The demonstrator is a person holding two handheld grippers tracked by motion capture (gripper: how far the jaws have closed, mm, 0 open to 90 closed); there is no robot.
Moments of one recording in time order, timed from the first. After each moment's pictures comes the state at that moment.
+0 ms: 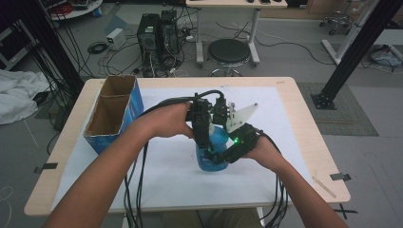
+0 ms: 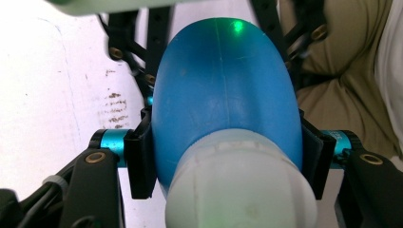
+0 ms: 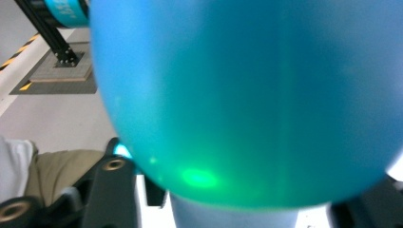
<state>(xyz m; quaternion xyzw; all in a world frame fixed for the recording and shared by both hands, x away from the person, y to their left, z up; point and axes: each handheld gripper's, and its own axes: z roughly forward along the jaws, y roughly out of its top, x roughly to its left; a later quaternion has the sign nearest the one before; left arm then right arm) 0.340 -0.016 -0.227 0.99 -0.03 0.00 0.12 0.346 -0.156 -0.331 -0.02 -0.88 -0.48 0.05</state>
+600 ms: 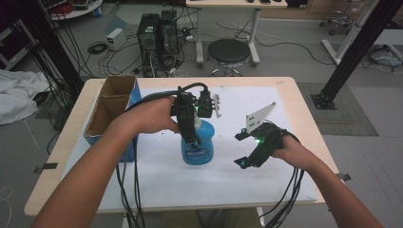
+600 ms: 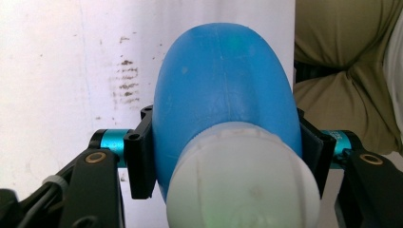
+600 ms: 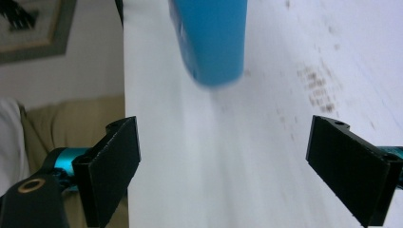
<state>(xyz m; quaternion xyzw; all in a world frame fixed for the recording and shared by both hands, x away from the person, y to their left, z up) 0.346 0.019 -0.214 0.99 0.02 0.02 0.11 0.343 -0.215 -0.322 -0.08 -0.93 -0.35 0.02</state>
